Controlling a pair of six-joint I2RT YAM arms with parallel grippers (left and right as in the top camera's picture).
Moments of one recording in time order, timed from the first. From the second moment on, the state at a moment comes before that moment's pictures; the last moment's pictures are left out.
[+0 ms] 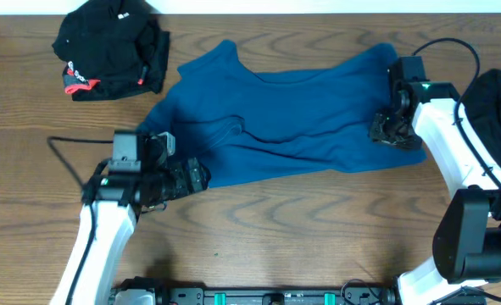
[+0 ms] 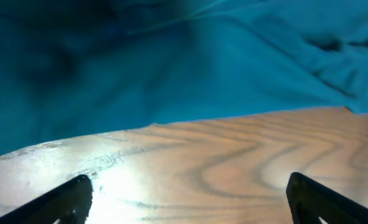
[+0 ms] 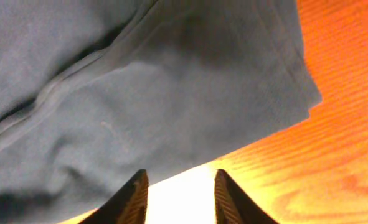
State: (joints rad) left arm -0.05 1.21 0.77 -0.77 0.38 -0.37; right arm 0.03 1.76 1.31 -0.97 0.11 0.37
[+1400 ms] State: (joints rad) left arm -0.26 1.54 0.77 -0.57 -0.16 -0.51; right arm -0.06 1.82 1.19 -0.76 -0.04 0.19
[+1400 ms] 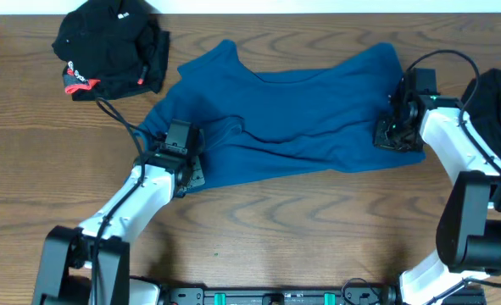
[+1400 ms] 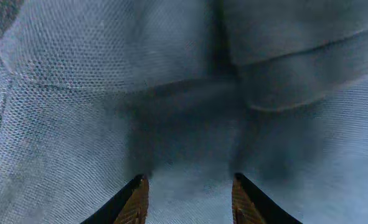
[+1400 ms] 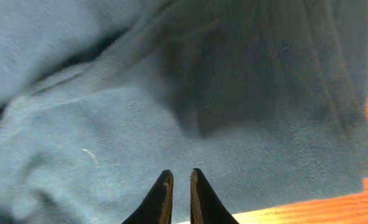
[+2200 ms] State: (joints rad) left arm -0.18 1.61 0.78 -0.55 -0.19 -0.52; right arm -0.12 1.94 1.20 -0.71 -0.05 0.18
